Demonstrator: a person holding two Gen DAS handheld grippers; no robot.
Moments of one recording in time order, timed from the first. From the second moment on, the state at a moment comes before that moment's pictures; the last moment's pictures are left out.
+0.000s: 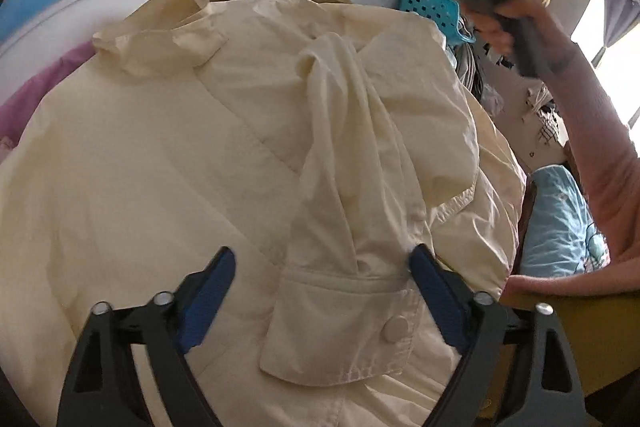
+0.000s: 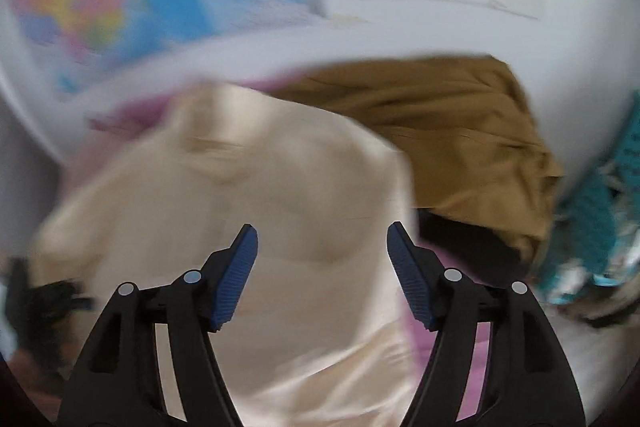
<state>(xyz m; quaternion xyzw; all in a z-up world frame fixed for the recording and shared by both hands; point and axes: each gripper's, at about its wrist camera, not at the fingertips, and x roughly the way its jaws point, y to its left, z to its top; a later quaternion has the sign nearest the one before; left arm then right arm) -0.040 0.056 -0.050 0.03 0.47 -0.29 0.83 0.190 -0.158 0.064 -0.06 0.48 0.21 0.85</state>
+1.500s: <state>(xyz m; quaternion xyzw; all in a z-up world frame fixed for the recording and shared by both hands) 0.040 0.179 -0.046 0.00 0.49 -0.06 0.87 0.168 -0.136 0.008 -0.13 0.41 0.23 0.87</state>
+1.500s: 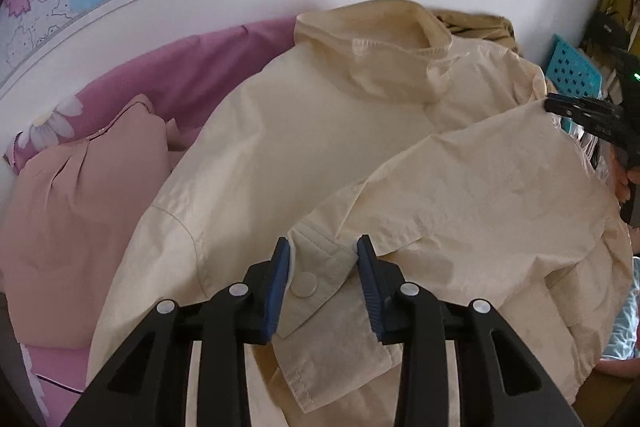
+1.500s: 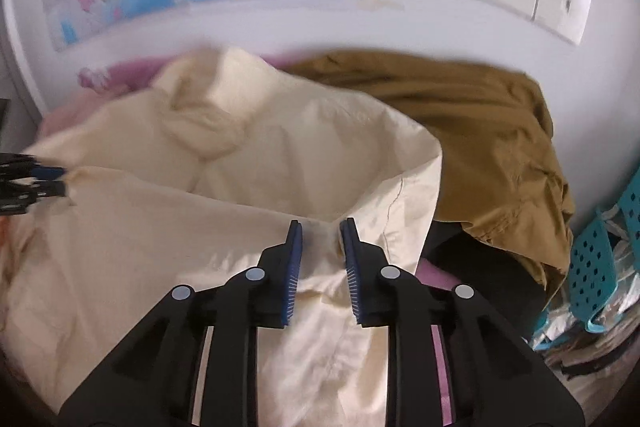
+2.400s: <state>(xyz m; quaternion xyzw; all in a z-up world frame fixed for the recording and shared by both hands) -0.006 0.189 -0.006 -0.03 0.45 -0.07 0.89 0.120 -0.004 -0.056 -0.18 0.49 0.35 0.78</state>
